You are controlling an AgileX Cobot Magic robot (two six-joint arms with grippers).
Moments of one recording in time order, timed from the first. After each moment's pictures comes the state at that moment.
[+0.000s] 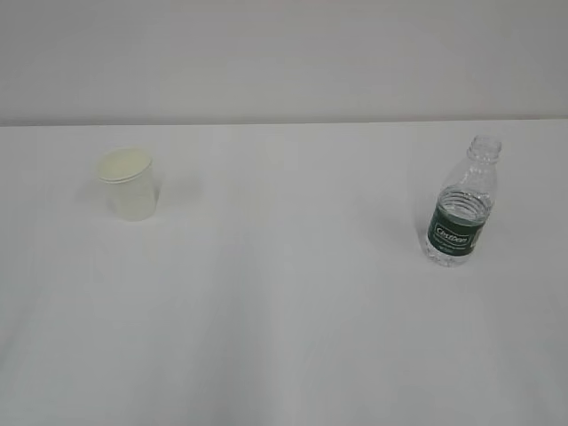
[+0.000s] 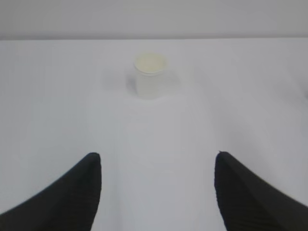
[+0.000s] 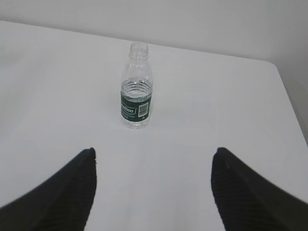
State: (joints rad) left arm -0.13 0.20 -0.55 -0.10 0.82 -0.04; right arm 0.13 0.08 -0.51 -0.08 0.91 -0.12
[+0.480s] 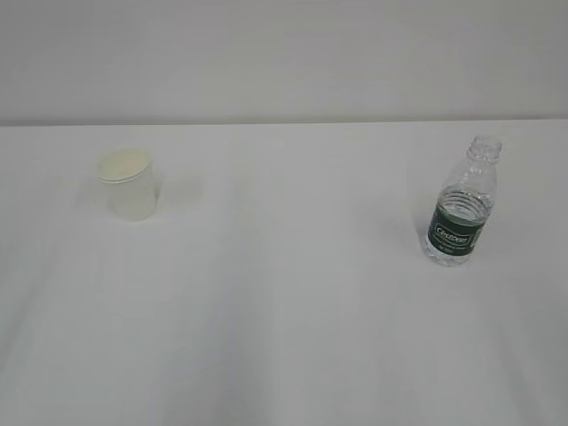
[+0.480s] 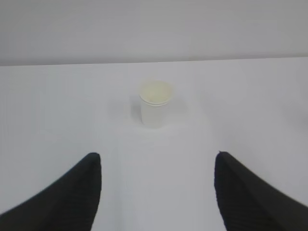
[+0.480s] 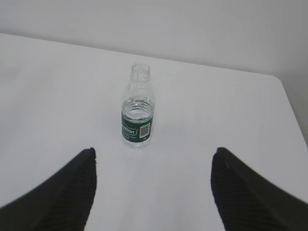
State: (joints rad) left arm -0.13 0.42 -0.55 -0.10 0.57 -0.02; right arm 0.13 0.23 -0.51 -0.07 0.74 -0.12
